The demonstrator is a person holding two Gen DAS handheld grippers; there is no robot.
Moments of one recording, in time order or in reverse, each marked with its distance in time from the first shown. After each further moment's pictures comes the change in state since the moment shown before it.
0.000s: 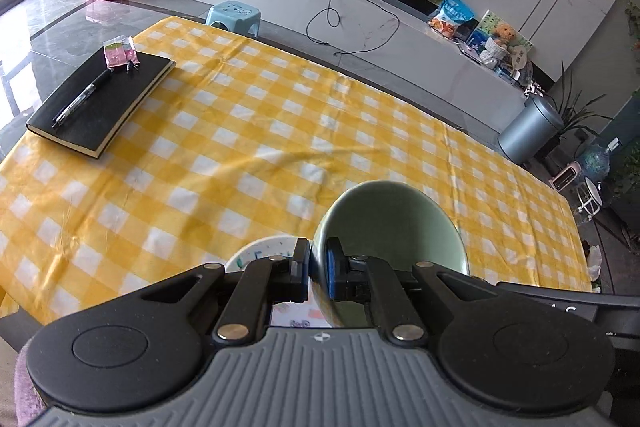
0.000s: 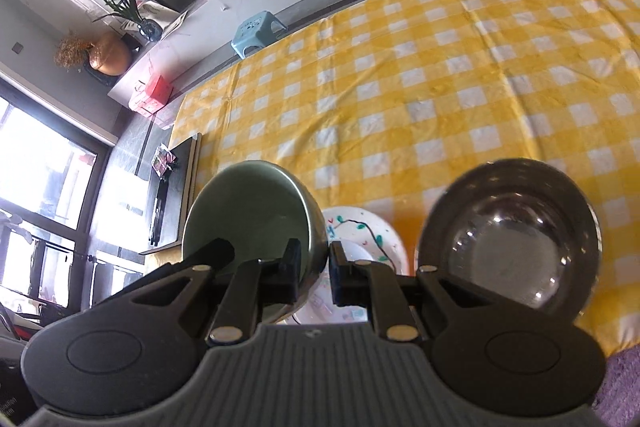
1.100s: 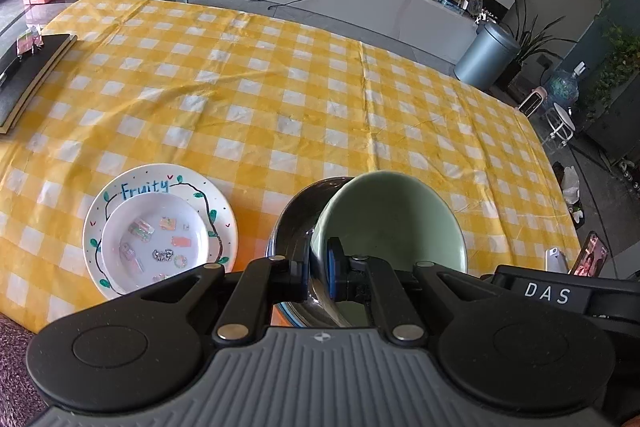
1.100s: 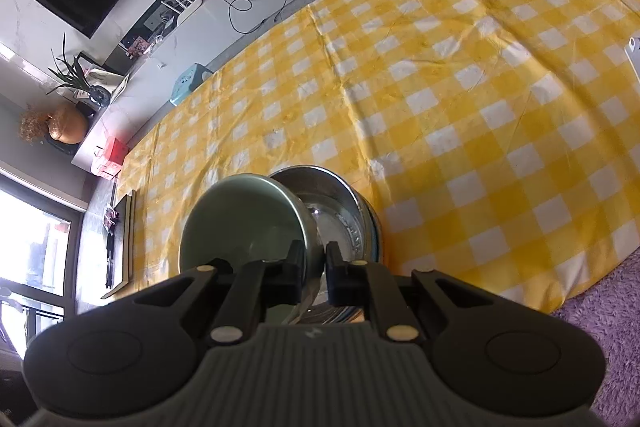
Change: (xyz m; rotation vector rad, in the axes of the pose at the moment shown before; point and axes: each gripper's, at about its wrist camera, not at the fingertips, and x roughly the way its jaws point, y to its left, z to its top) left arm 0.035 -0.100 -0.060 0.155 0.123 -0.063; right arm -0.058 -0.128 -0.015 0.180 -0.094 -0.078
